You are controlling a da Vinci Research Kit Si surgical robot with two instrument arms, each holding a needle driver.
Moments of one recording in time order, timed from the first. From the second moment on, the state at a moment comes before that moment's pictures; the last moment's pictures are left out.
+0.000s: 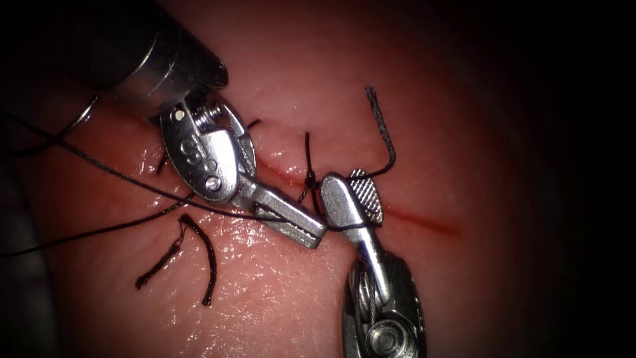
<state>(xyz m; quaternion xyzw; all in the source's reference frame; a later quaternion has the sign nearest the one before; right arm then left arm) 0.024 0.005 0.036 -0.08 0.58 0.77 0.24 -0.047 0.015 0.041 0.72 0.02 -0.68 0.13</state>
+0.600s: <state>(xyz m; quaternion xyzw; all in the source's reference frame) 0.027 0.009 0.035 -0.13 0.59 0.74 0.29 -0.047 0.016 0.040 0.72 0.03 -0.68 0.13</state>
